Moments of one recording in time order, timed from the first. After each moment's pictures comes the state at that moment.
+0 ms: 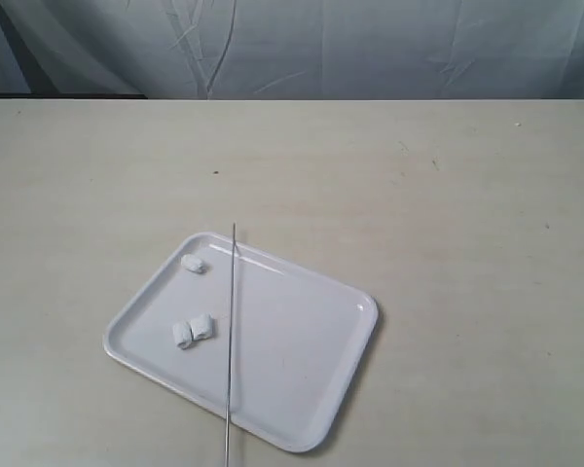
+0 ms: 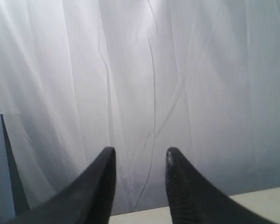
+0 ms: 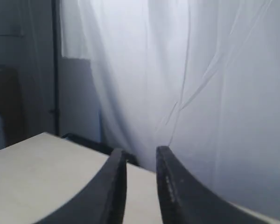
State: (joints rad) left arm 0.03 0.05 -0.27 1.74 -0.22 -1.75; right arm 0.25 0.60 -0.64 -1.73 -0.32 1.73
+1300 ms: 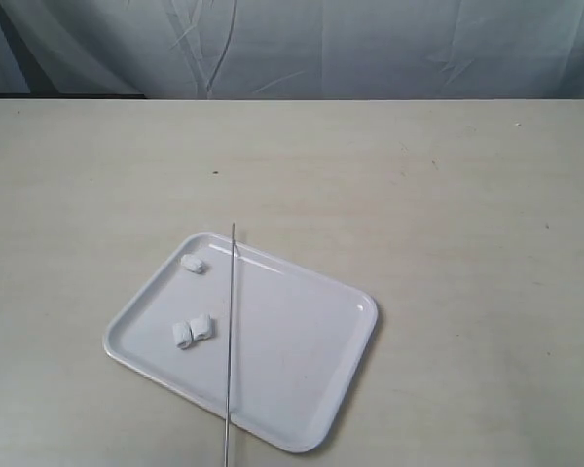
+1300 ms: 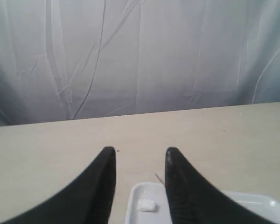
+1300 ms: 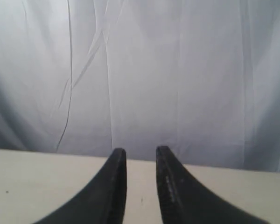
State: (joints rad) left arm 0.03 0.00 -0.01 1.74 -0.42 -1.85; right arm 0.23 0.17 -0.17 -1.67 0.08 1.61
